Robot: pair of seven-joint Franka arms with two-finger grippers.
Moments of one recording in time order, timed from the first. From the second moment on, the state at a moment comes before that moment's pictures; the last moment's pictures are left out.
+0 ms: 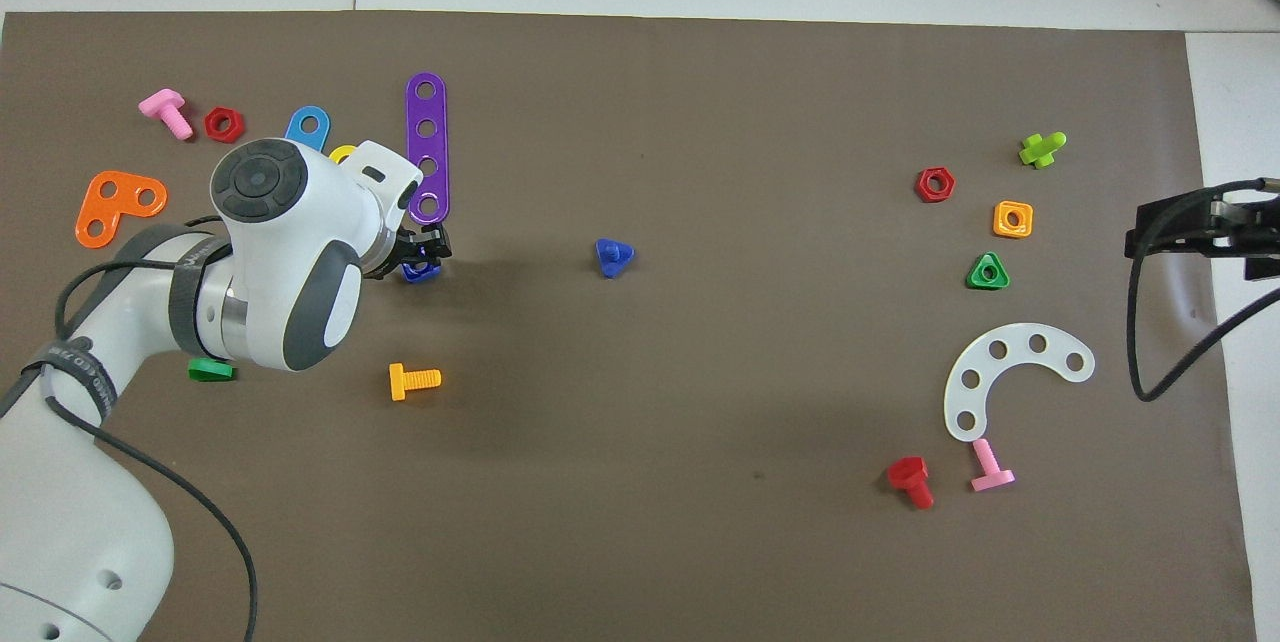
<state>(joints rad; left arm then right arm) -0.29 0.31 0.00 -1.97 -0.02 2.30 -0.48 0.04 -0.04 -0.07 -1.59 -0.02 1.56 0.18</state>
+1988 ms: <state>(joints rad) -0.31 0.31 0.00 -2.02 -0.01 2.39 -0.52 0.05 -0.04 -0.08 -1.59 -0.02 1.56 0.18</state>
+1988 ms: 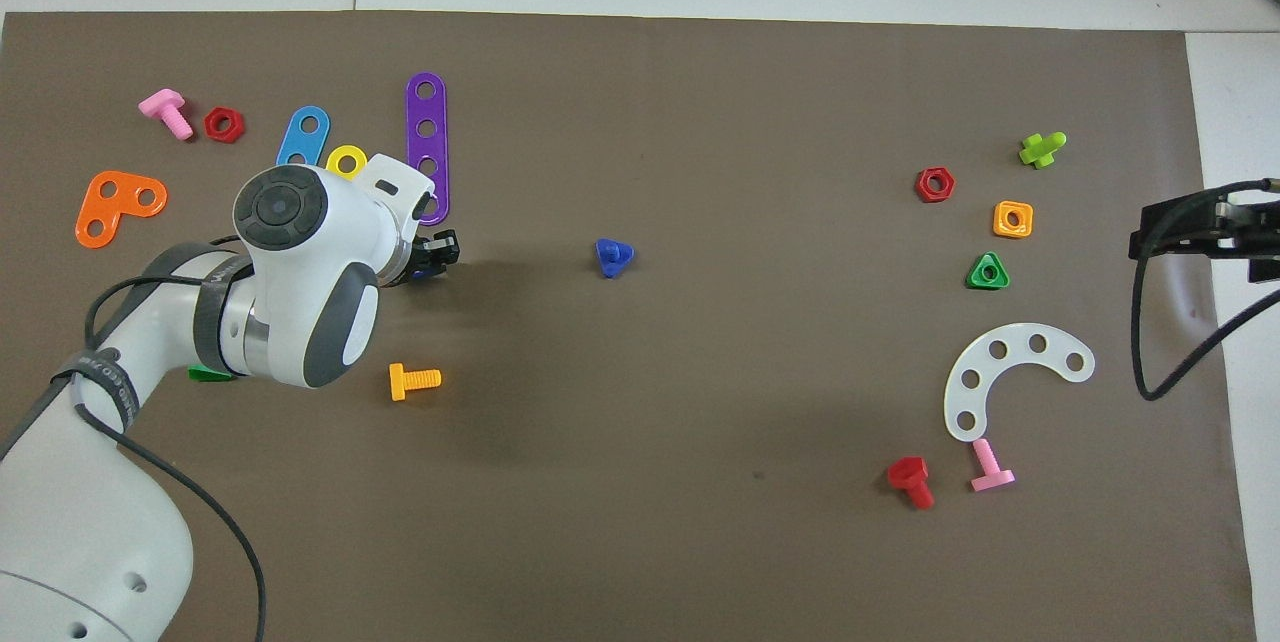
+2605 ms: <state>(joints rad) -0.47 0.36 0.00 -1.75 -0.02 2.21 -0.55 0.05 -0.04 -0.08 -1.59 -0.02 1.56 0.18</state>
